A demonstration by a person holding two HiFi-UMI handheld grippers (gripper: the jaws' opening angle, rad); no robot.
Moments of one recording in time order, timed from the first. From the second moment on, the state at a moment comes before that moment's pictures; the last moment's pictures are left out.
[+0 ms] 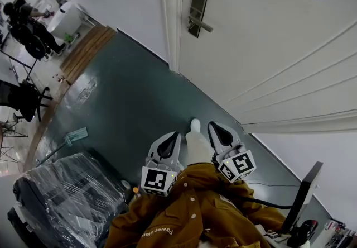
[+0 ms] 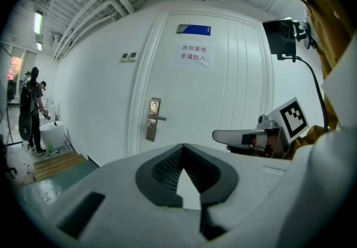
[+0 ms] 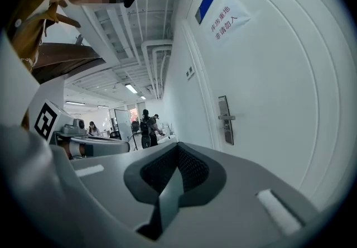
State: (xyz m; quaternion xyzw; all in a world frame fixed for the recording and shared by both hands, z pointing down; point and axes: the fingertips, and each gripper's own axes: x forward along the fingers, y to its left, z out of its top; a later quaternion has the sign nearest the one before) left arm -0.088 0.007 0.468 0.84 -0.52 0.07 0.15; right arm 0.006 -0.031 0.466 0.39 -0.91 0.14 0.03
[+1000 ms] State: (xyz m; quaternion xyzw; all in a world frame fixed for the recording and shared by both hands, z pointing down) left arm -0.072 -0.283 0.460 0.84 -0.50 -0.01 0.20; right arm 0.003 -0.290 0.433 0.37 -0.92 0.08 0.02
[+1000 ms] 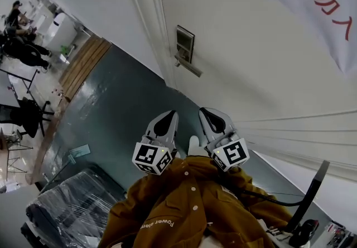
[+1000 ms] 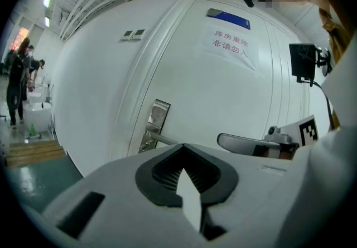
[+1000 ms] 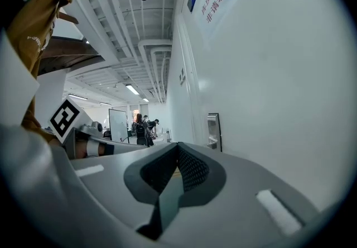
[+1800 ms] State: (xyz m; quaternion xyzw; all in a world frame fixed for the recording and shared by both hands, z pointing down) left arm -0.106 -0.473 0.584 0.68 -0.37 -0.36 0.52; right arm 0.021 -0.304 0.436 0.43 -0.90 0.08 0.04
